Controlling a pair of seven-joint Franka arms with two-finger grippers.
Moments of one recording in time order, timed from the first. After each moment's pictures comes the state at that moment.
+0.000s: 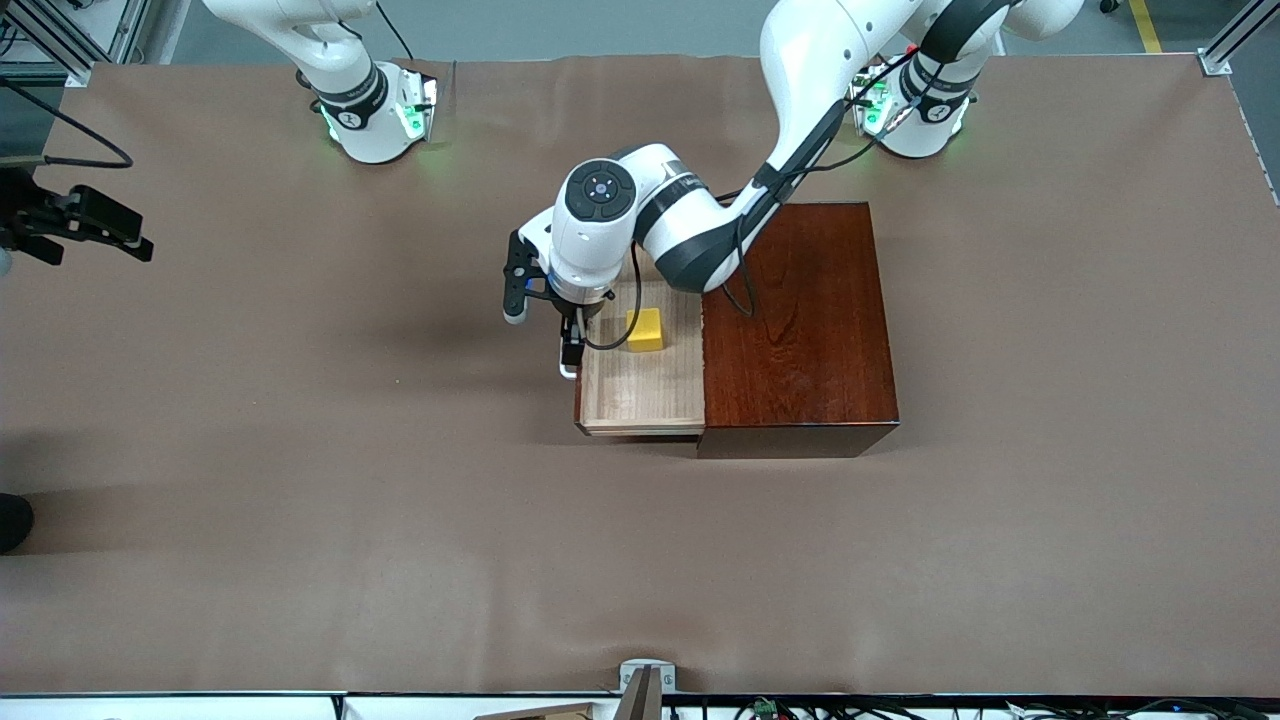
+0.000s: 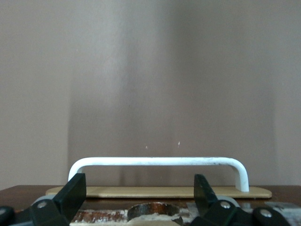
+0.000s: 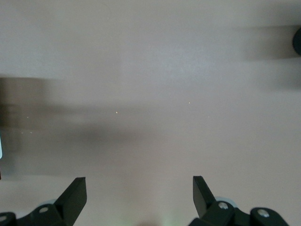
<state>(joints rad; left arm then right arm) -0.75 0.79 -0.20 -1.22 0.02 2.15 0.69 0.04 0.00 -0.07 -1.51 0.01 1.47 -0.06</state>
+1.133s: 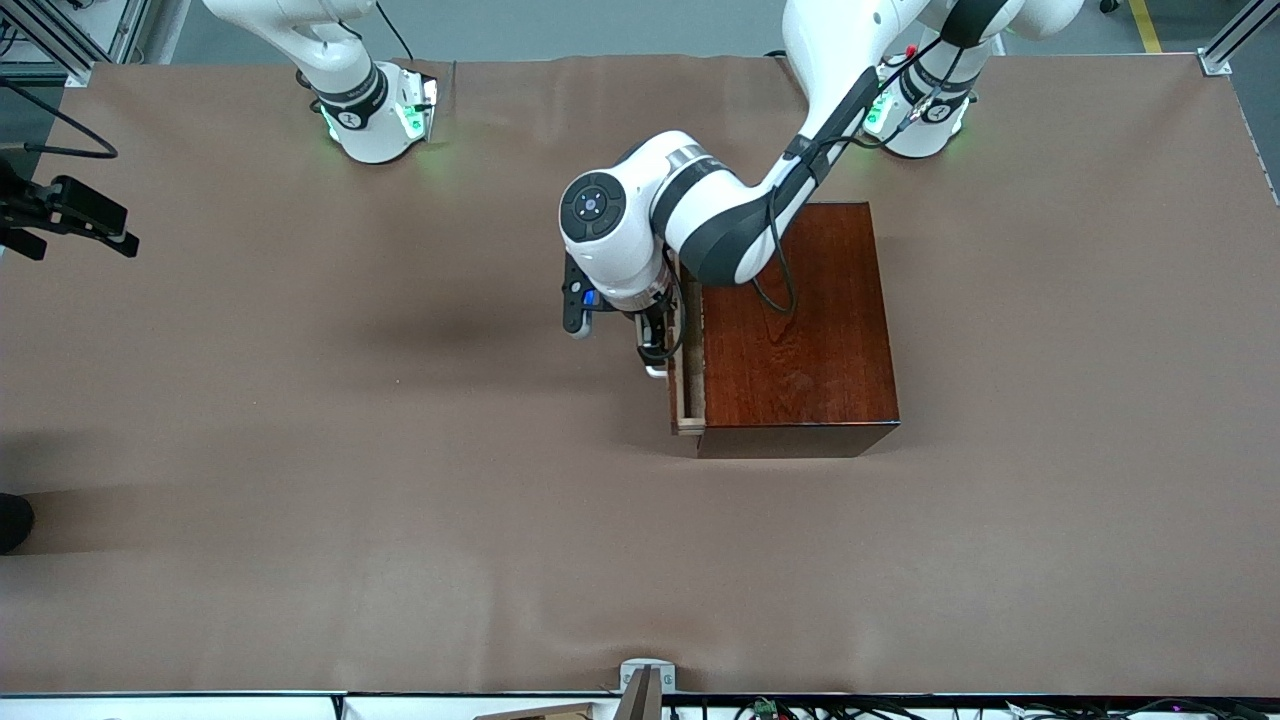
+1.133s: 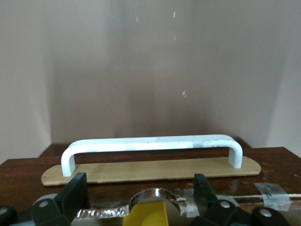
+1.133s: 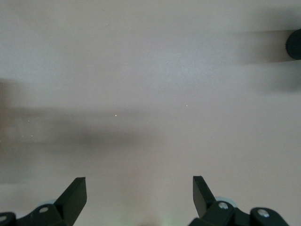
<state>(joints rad) -0.75 0.73 -0.13 -1.19 0.18 1.71 0.69 0.04 0.00 -0.08 -1.49 0.01 1.46 -0.06</state>
